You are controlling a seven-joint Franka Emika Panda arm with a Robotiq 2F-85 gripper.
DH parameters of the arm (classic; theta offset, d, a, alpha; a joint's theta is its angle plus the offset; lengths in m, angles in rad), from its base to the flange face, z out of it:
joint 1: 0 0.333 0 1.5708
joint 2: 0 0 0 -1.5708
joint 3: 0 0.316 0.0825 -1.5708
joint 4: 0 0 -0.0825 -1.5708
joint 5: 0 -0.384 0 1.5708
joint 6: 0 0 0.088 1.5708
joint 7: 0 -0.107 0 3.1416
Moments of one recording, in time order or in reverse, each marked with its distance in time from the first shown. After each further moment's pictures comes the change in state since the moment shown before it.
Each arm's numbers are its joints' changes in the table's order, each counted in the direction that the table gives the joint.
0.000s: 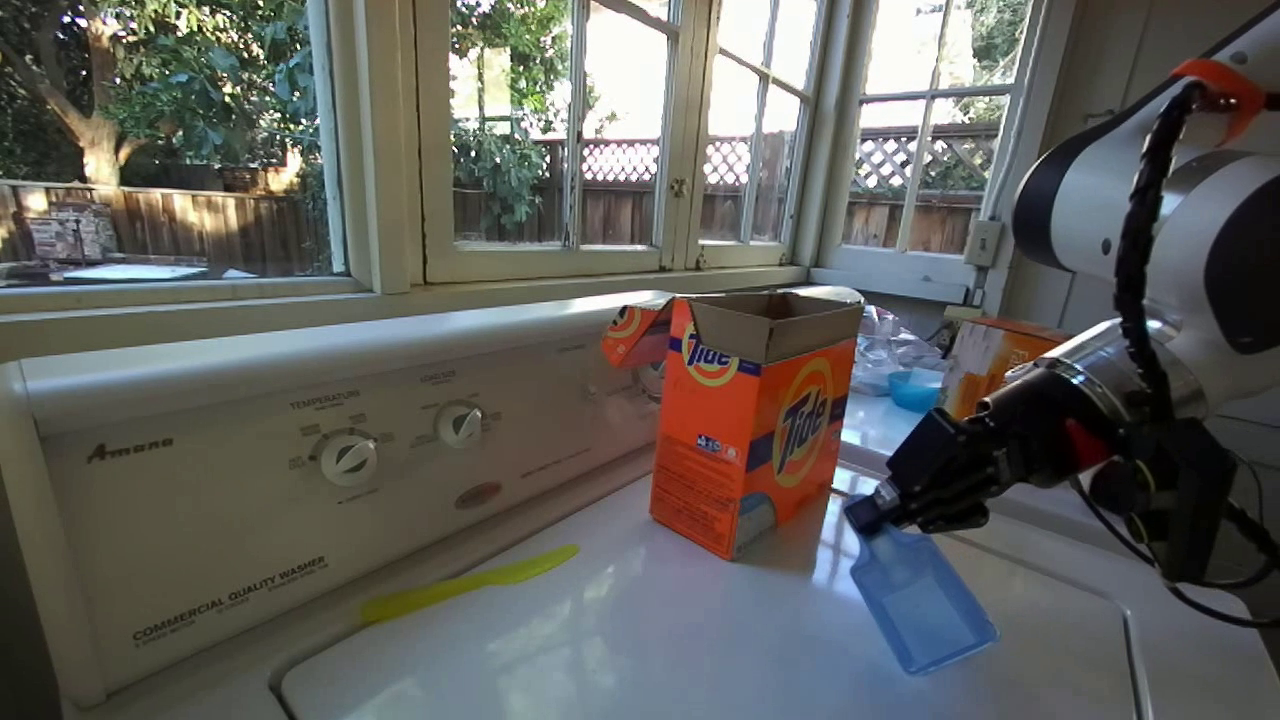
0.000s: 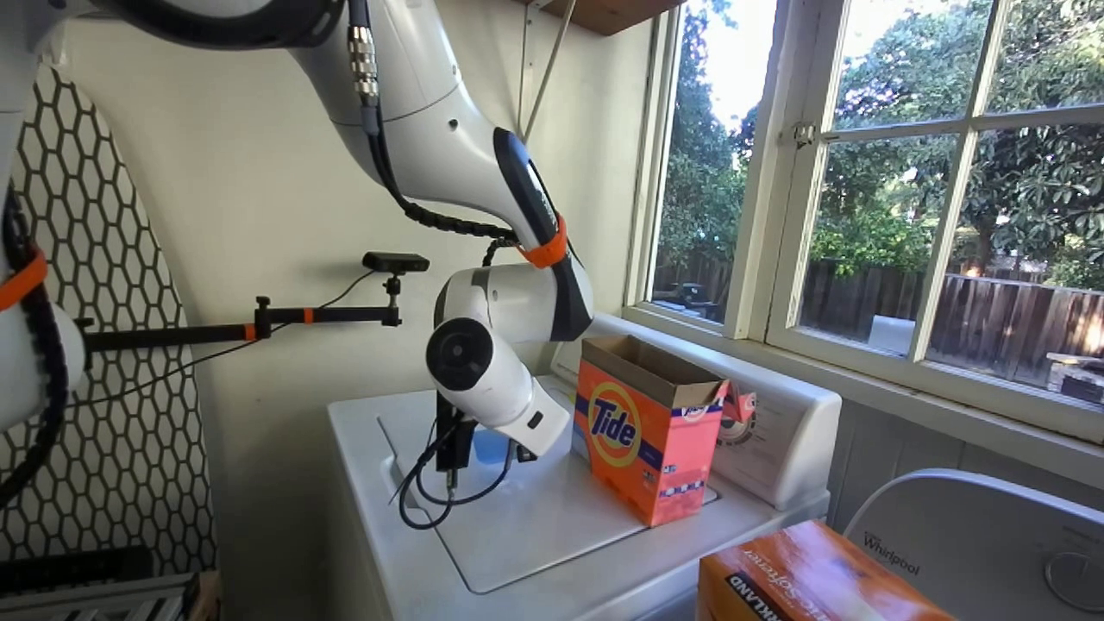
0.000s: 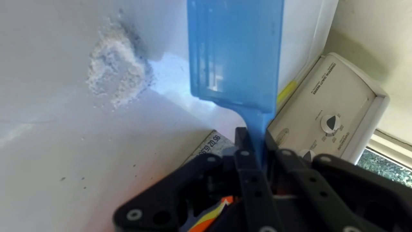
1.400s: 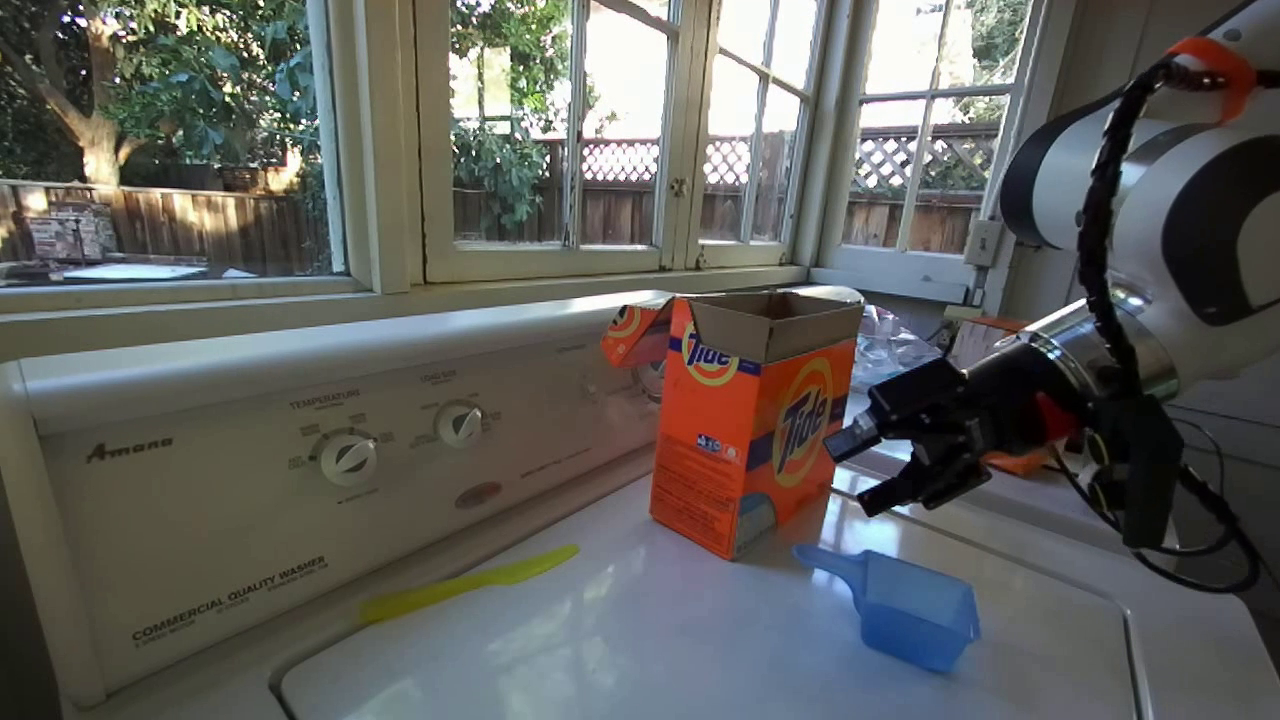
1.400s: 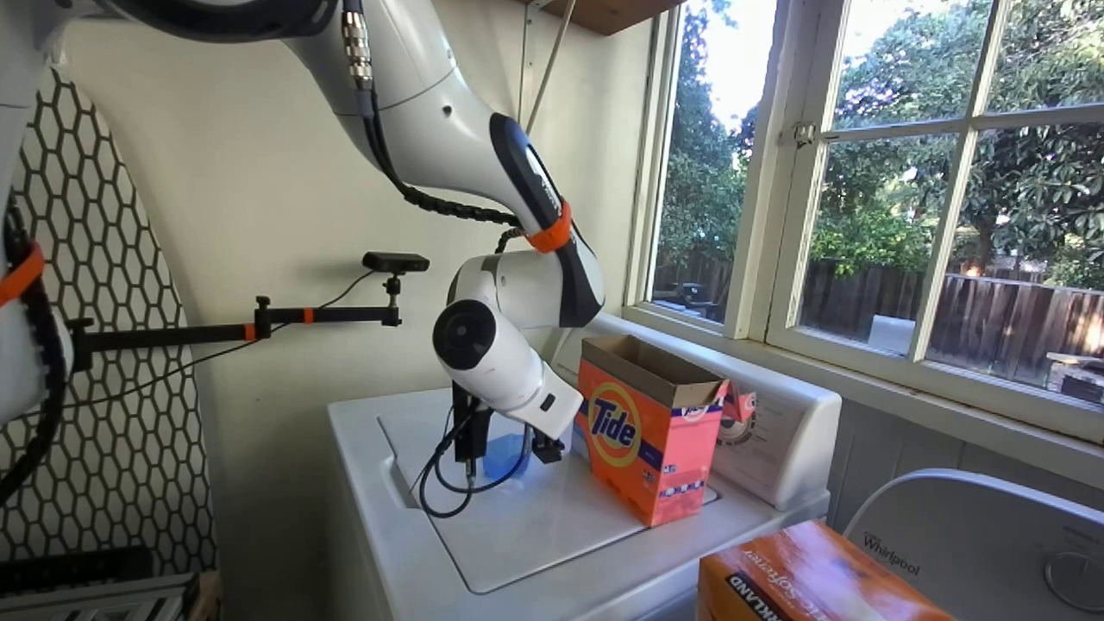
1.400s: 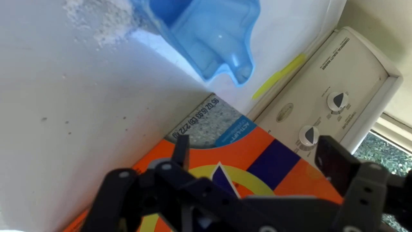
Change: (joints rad) arm 0.130 0.045 -0.133 -0.063 -0.109 -0.037 0.091
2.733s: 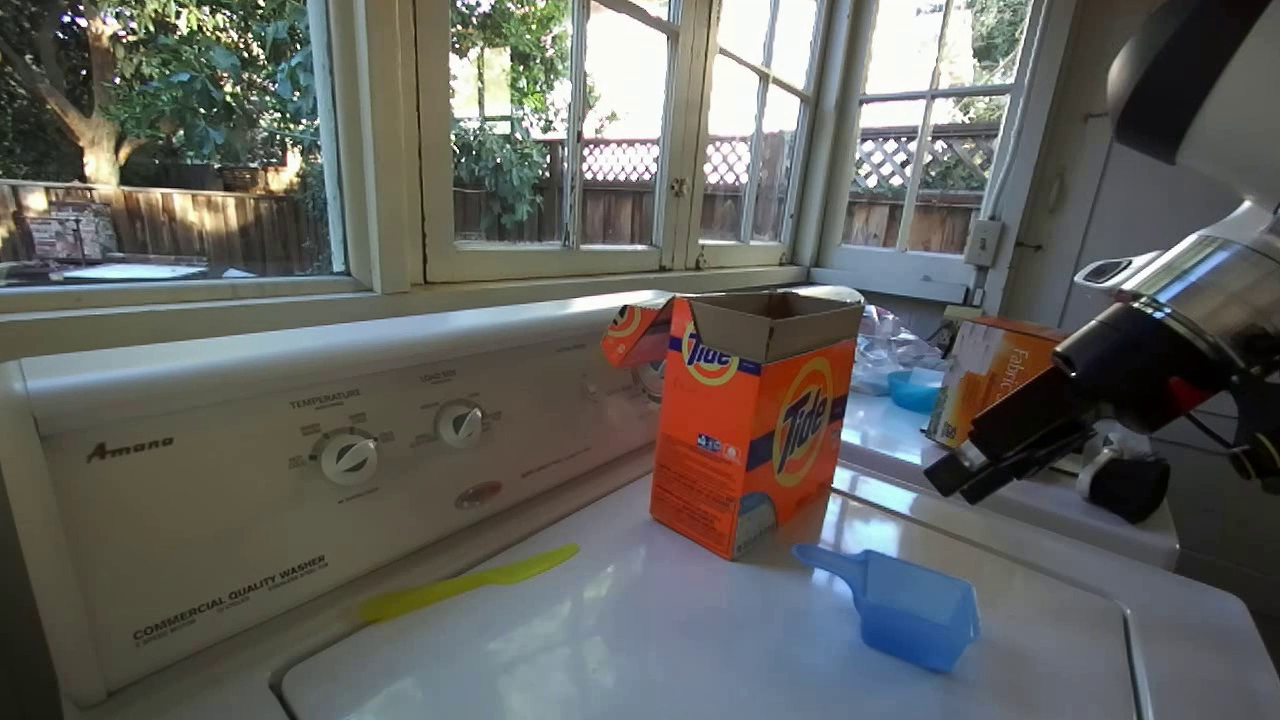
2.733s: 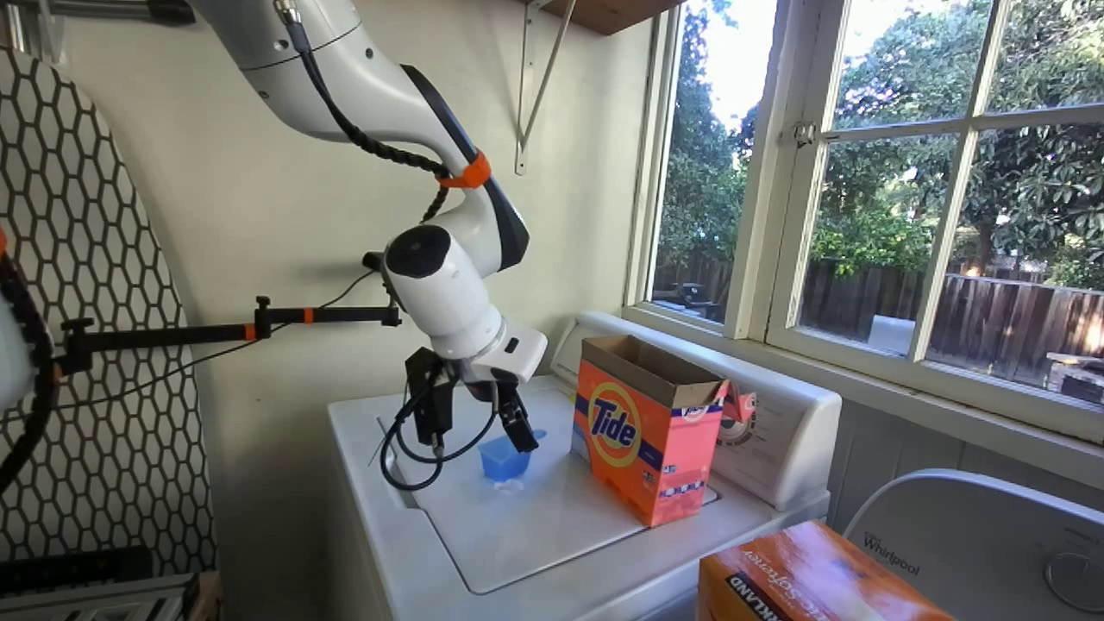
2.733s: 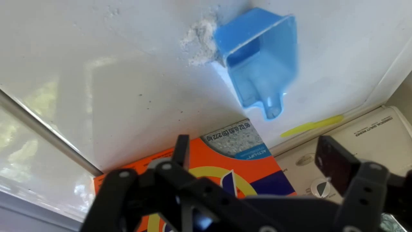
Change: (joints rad) arm 0.176 0.216 -0.027 0.145 0.333 -0.272 -0.267
